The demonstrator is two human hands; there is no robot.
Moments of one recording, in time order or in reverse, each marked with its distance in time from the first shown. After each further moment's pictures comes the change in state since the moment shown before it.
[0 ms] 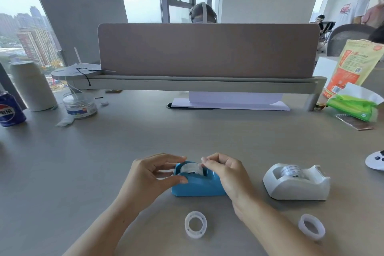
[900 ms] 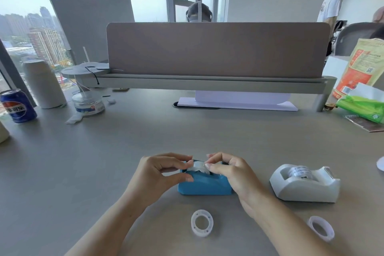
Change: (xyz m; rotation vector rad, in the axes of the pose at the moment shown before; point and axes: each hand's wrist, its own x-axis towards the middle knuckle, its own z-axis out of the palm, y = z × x) left_hand 0.002 0.000 0.000 -0.044 -0.021 -0.005; right_hand 0.009 0.001 -0.002 -0.042 -0.131 -0.008
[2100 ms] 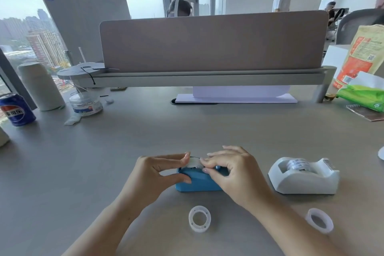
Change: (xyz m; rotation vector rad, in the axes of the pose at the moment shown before) left_hand -0.006 0.007 0.001 0.119 0.011 -0.040; right_hand -0.002 0.017 -0.015 -0.698 0.127 -0.717
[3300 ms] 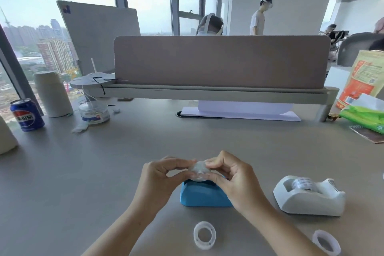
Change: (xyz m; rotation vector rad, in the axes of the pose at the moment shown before) left_hand 0.009 0.008 0.005 -0.164 0.161 -0.018; right_hand 0.016 -0.001 0.010 0.498 0.010 0.175
